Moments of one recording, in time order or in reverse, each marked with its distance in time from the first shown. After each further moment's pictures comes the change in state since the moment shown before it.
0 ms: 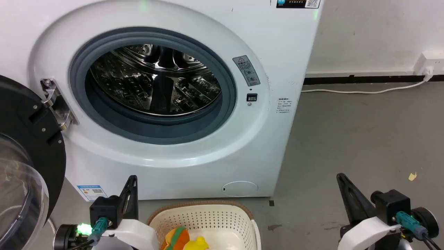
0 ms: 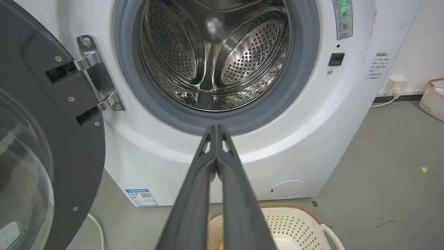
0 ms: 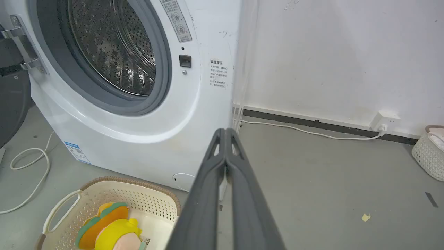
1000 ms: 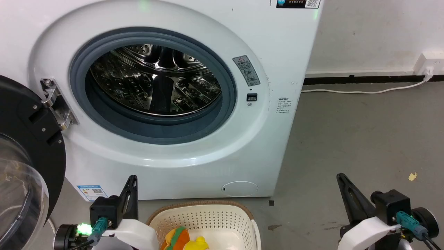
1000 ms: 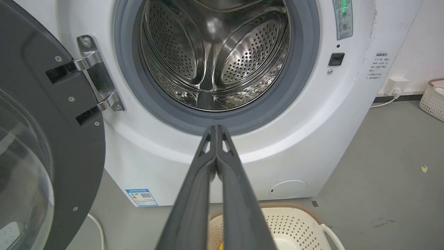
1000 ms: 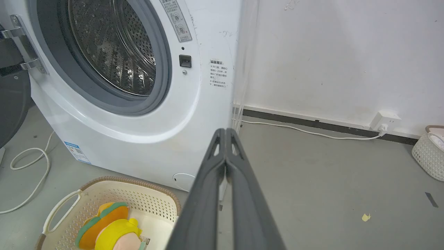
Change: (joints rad) left arm 0.000 0.000 0.000 0.000 0.000 0.000 0.000; right arm 0.000 0.000 0.000 0.000 0.000 0.000 0.000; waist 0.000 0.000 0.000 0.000
